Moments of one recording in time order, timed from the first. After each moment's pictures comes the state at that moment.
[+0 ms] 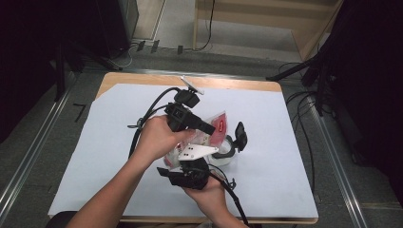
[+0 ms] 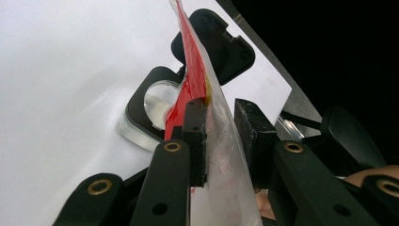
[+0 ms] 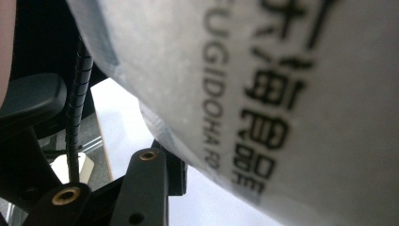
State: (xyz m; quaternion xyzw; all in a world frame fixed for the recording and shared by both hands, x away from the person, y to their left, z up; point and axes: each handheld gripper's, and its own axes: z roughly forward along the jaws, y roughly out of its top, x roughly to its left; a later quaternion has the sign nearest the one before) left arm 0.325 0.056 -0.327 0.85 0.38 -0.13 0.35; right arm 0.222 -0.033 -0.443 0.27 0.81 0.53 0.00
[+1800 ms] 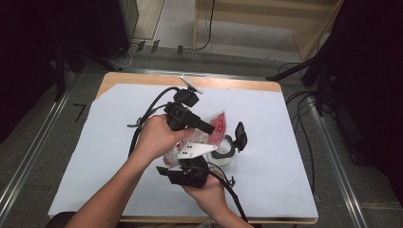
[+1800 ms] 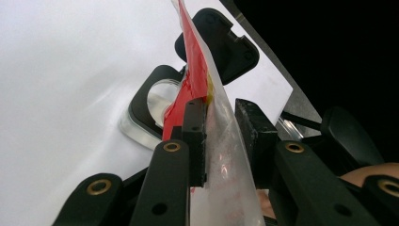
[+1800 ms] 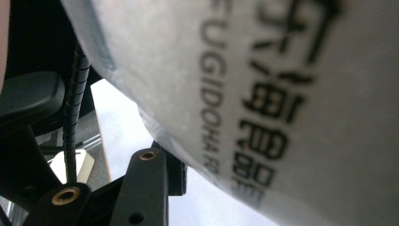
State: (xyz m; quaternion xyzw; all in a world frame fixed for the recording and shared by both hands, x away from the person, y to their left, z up) left arm 0.329 0.056 -0.325 0.85 0.39 -0.13 0.34; right arm 0.227 -0.031 -0.442 0.26 0.81 0.53 0.00
